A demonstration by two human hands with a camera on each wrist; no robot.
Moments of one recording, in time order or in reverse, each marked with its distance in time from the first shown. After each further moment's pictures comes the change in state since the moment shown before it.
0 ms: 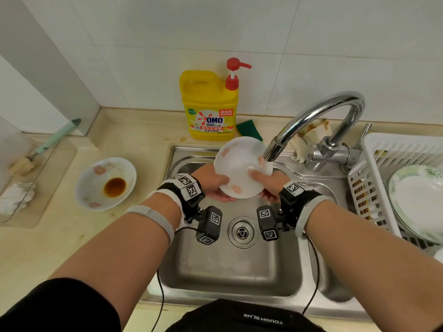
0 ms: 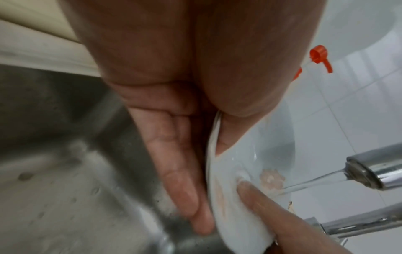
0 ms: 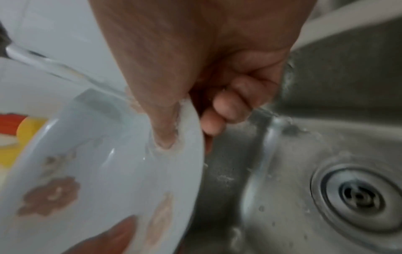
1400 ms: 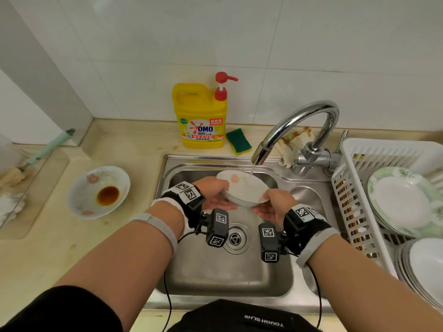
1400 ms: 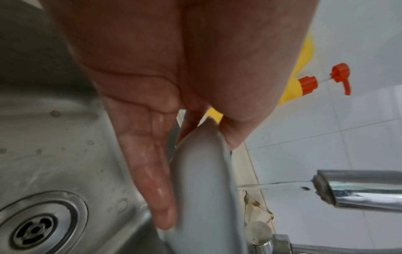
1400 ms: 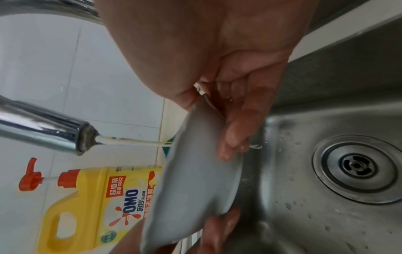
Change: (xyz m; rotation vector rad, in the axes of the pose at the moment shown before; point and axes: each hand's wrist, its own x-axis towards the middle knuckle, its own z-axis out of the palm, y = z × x) left_hand -0.012 0.001 0.024 -0.223 -0.067 -0.130; right_hand -0.057 0.027 -0.013 0.467 0.082 0.133
